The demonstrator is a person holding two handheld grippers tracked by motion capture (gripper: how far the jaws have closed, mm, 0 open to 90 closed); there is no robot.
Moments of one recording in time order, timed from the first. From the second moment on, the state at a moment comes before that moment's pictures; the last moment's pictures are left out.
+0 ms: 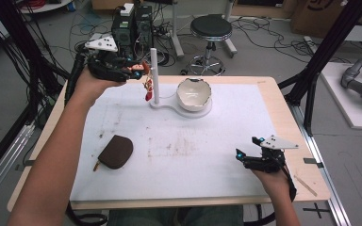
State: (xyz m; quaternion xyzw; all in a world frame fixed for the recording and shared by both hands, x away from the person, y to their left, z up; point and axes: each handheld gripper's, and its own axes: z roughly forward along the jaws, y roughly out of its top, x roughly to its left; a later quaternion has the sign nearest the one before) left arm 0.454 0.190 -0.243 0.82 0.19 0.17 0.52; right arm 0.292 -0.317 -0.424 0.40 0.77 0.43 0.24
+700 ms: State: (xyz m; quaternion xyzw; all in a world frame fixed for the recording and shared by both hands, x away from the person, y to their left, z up) left arm 0.470 0.180 -0.231 0.82 0.20 0.18 0.51; right arm 0.292 -0.317 -0.424 0.40 0.77 0.43 0.24
